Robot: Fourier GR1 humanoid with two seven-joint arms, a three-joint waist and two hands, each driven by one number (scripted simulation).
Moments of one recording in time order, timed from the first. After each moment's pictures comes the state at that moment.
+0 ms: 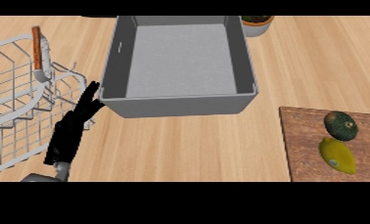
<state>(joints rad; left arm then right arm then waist) -0.03 0.41 -0.28 -1.51 0.09 0.29 0.08 -0.07 -0.92 -0.10 -1.12 -0.01 0.04 -0.33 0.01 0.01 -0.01</state>
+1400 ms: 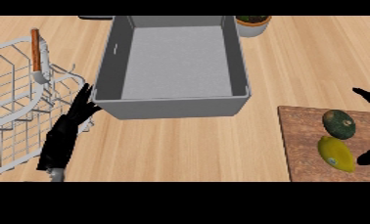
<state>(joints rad) 0.03 0.36 -0.20 -1.56 0.01 0.23 0.06 -0.07 -0.82 0.07 -1.32 0.32 0.26 0.16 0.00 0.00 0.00</state>
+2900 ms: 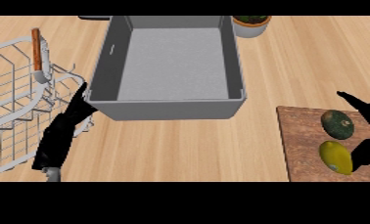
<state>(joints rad) 0.04 0.29 -0.10 -1.59 -0.09 0.11 0.12 -0.15 -0.65 -0.03 -1.12 0.58 0.28 0.04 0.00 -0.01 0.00</state>
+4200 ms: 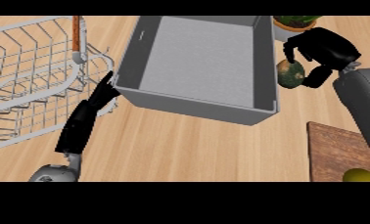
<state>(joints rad) -0.07 0.22 -0.16 -1.58 -0.14 0.07 0.10 -0.73 -0.56 0.20 -0.89 0.87 0.14 -0.44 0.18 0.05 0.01</state>
